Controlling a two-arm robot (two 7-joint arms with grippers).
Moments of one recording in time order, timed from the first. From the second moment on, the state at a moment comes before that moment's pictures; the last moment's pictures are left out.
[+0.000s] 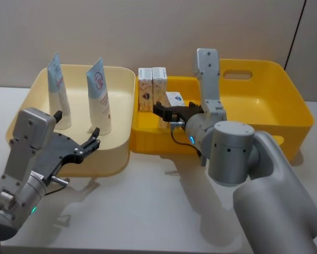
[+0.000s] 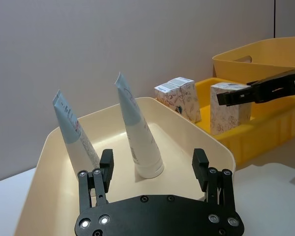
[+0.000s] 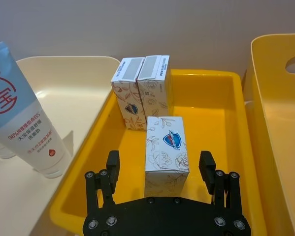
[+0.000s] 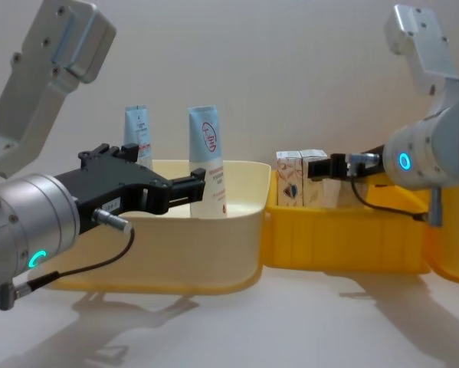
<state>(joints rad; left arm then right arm) -0.24 0.38 0.45 -1.63 -0.20 0.01 -0.01 0.50 -0.01 -0.26 -1.35 0.25 0.59 -0.18</state>
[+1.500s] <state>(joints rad) -0.24 0.38 0.45 -1.63 -0.20 0.01 -0.01 0.52 -0.02 -0.24 -1.33 0.25 0.55 -0.15</state>
